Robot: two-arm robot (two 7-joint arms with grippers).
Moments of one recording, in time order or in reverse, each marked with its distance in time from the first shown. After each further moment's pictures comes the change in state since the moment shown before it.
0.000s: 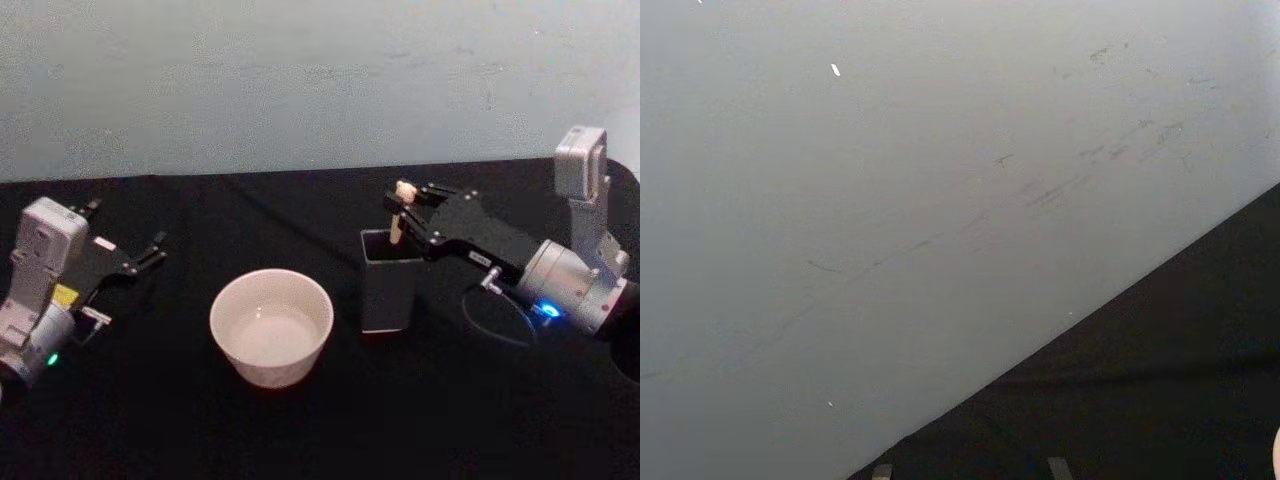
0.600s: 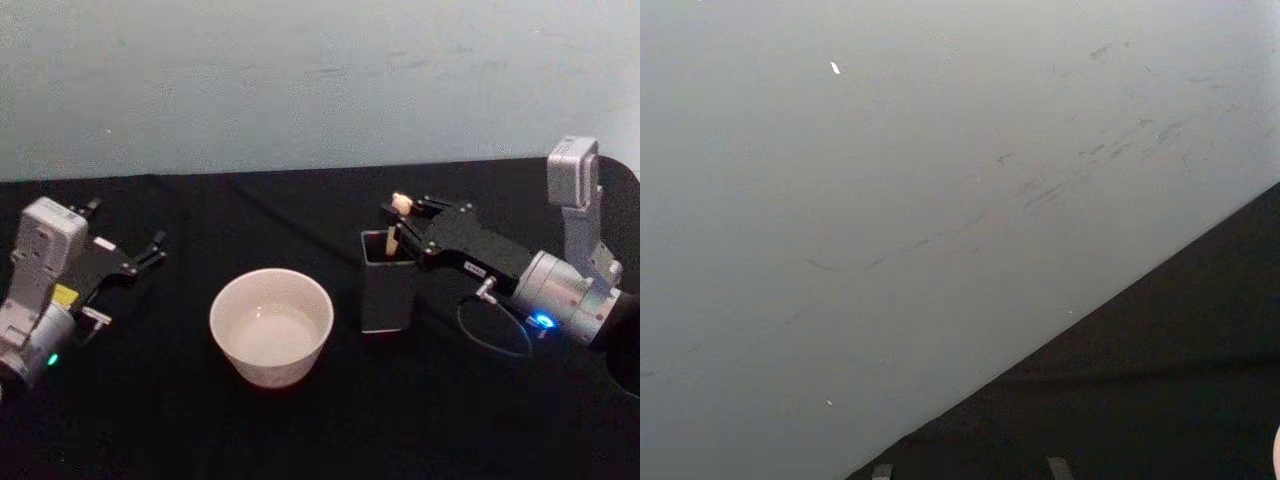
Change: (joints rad) left arm 0.000 0.000 0.000 0.000 0.000 0.000 0.000; right arm -0.020 -0.007 -0.003 -0.006 0.014 0.030 -0.014
